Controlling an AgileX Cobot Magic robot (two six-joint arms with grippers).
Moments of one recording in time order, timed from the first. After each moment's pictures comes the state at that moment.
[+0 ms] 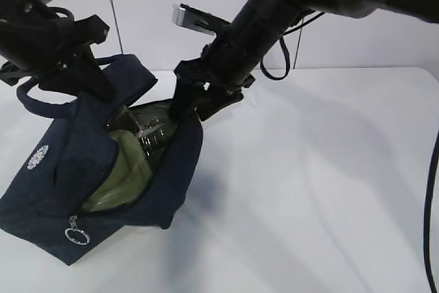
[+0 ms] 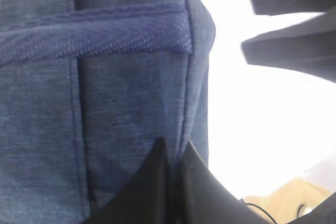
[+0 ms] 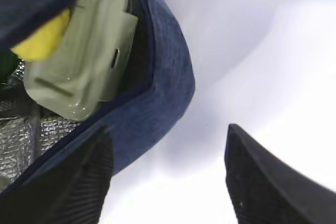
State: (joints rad) left arm -0.25 1.63 -1.27 -0.59 1.00 0.10; right arm 0.40 2.26 -1.98 0.68 1.22 -0.45
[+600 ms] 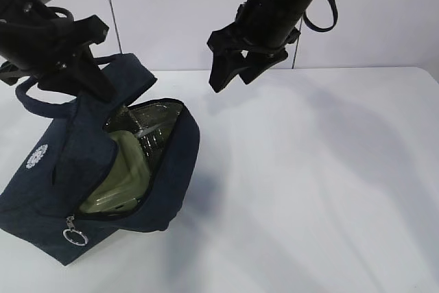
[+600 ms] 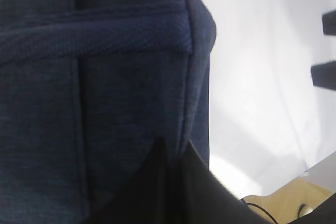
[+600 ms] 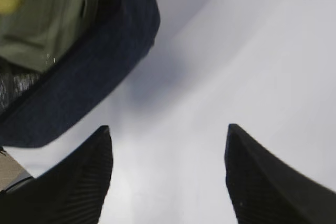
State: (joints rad) left arm -0.25 1.63 -1.27 -0.59 1.00 0.10; right arm 0.40 2.09 -1.96 0.35 1.22 -0.30
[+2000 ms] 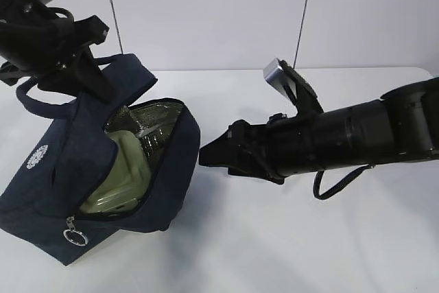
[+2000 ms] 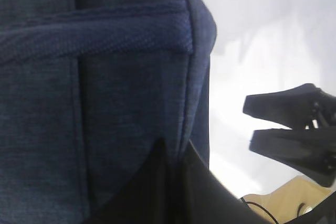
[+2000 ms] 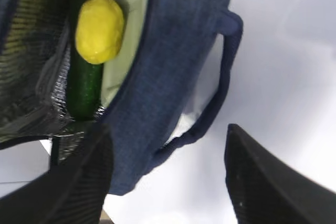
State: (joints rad) left arm -0.25 1.63 -1.27 -0.59 1.00 0.10; right arm 0.40 1.76 -0.85 1.78 0.65 -1.29
